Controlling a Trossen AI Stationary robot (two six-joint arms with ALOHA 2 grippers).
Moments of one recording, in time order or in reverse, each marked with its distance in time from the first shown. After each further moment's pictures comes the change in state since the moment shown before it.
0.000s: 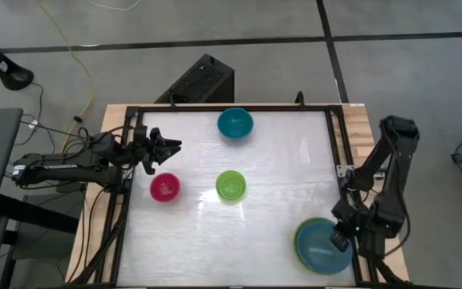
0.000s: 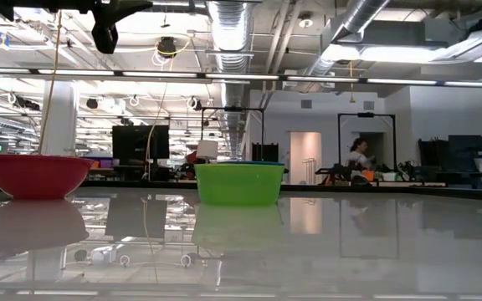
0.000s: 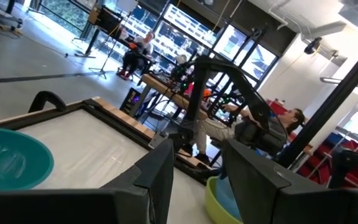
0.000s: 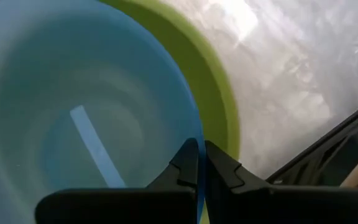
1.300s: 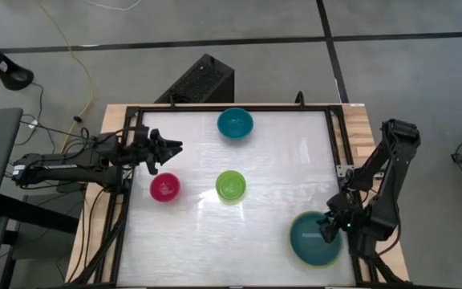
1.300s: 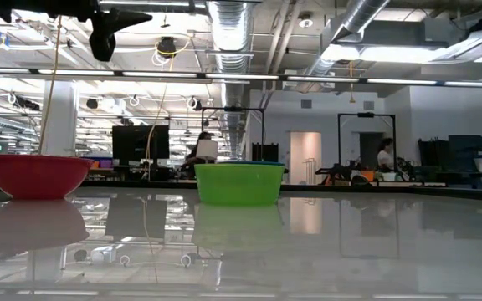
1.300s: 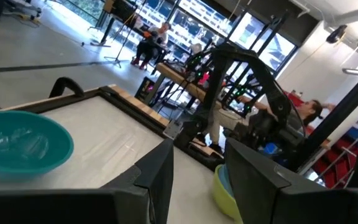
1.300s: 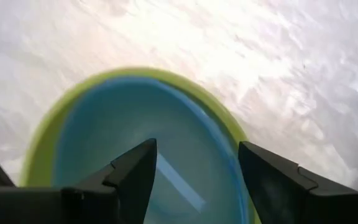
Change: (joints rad) left arm 0.000 0.000 0.000 -0.078 -0.034 0.000; right arm -0.062 0.042 0.001 -0.067 0.245 0.102
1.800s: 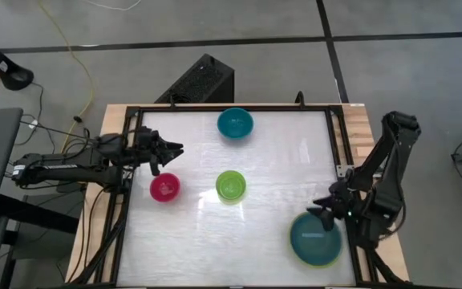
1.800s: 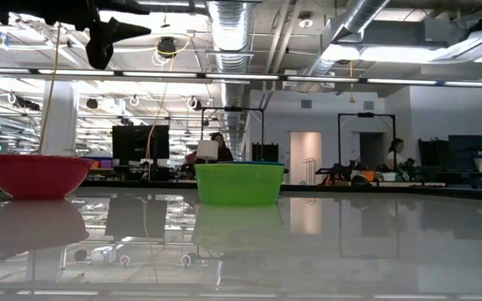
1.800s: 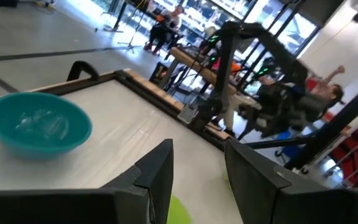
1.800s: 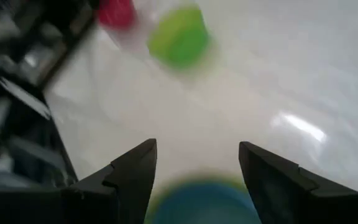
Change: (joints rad) left arm 0.000 0.000 0.000 -0.089 -0.018 0.014; right arm -0.075 -0.168 0.000 0.059 0.388 -0.145
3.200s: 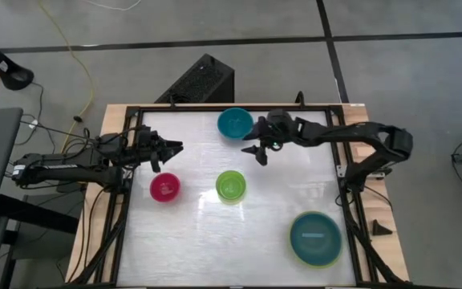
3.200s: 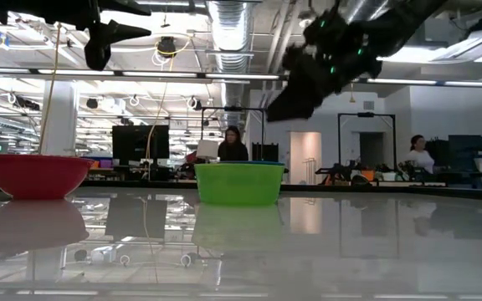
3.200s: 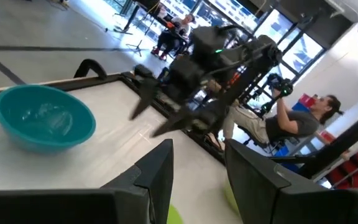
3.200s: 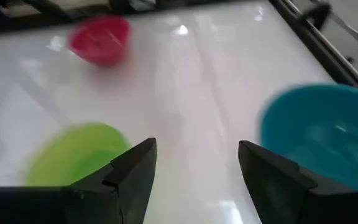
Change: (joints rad) left arm 0.000 0.000 0.000 0.011 -0.049 -0.091; right arm -1.515 0.406 0.001 1.217 -1.232 -2.074
